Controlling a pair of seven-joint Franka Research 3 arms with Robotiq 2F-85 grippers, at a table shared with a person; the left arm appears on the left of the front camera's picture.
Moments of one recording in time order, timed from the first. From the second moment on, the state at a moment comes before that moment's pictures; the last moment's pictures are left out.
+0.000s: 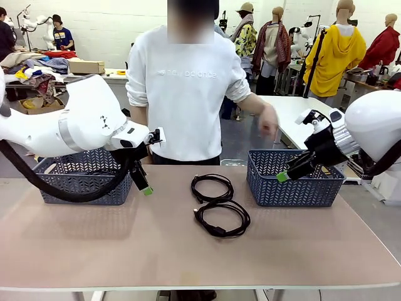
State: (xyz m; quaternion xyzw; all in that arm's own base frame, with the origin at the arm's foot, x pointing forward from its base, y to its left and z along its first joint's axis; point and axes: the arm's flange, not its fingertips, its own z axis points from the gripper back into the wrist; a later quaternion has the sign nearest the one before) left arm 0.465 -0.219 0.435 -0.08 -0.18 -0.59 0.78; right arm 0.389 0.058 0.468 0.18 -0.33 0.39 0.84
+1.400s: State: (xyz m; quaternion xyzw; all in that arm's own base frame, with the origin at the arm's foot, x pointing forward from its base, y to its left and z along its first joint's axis) left arm 0.465 -0.219 0.435 -0.08 -0.18 -0.59 0.78; right arm 0.389 0.072 0.467 0.17 -0.32 0.40 0.85
